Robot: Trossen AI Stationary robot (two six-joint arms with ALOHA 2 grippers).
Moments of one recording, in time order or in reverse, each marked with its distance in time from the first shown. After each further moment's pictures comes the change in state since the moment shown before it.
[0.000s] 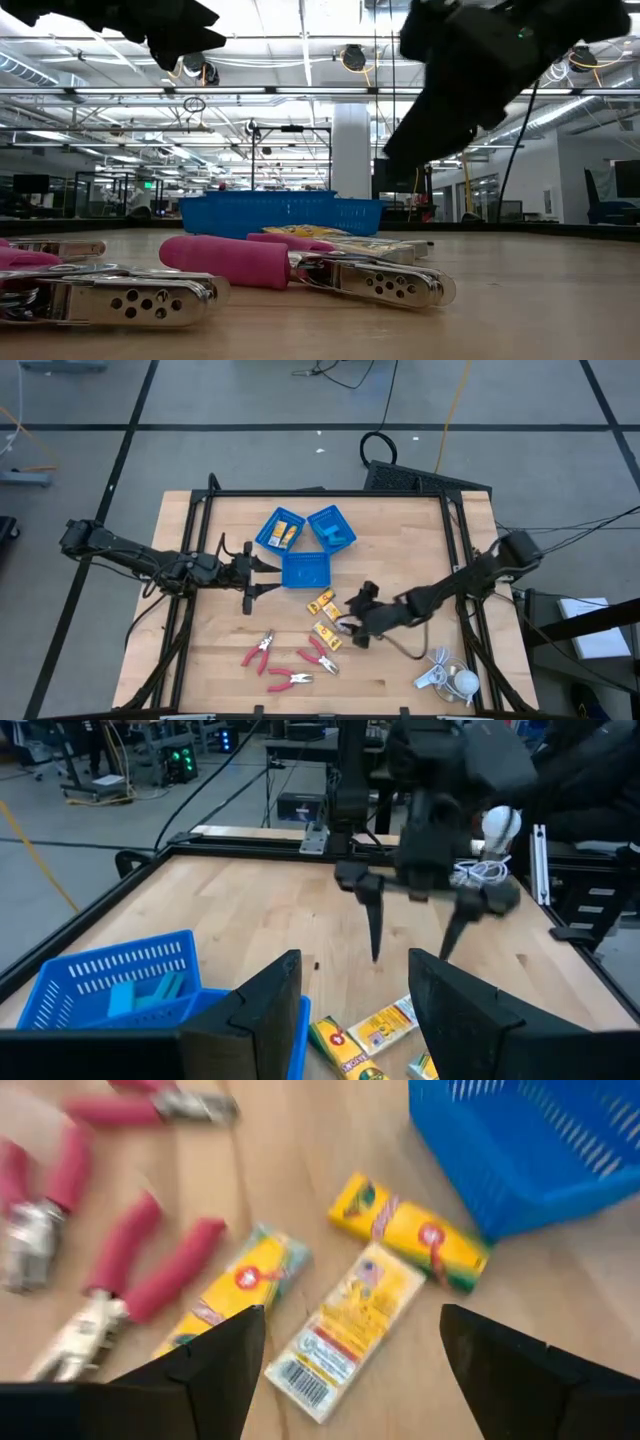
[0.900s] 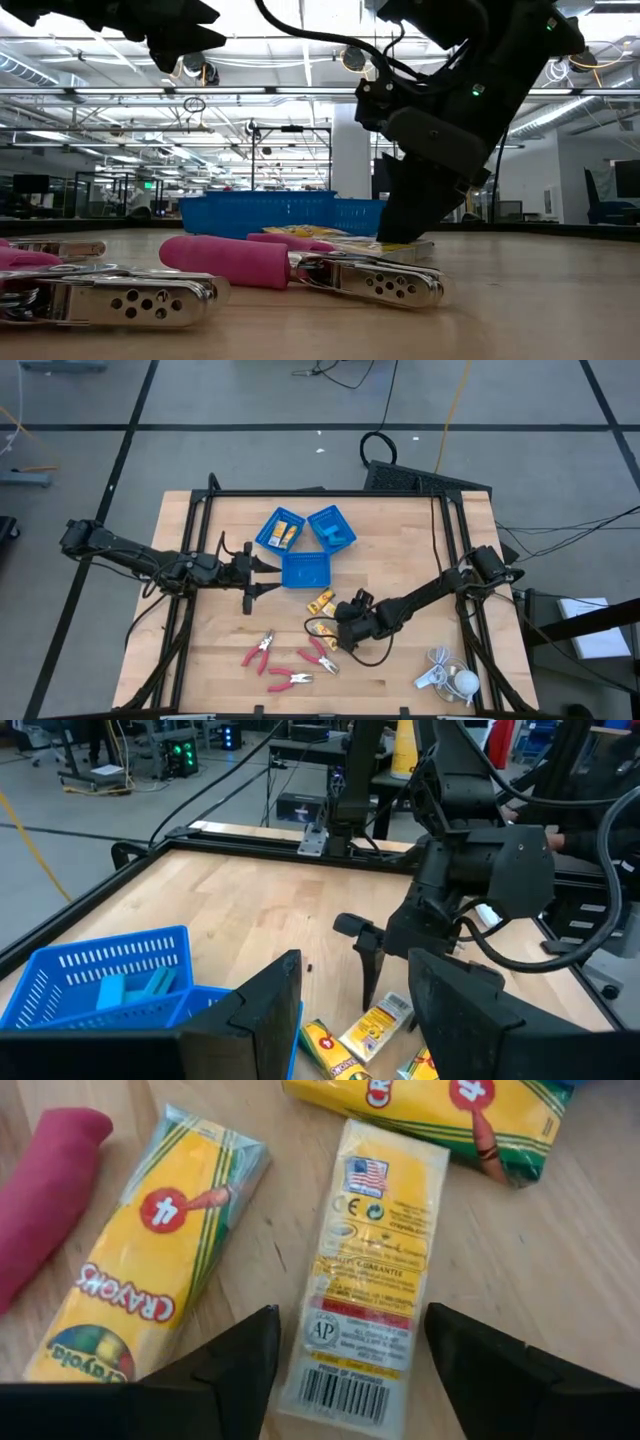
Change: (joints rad) left arm 0.000 0.000 0.001 0.006 0.000 -0.051; right arm -0.009 0.295 0.201 -0.385 -0.070 0.240
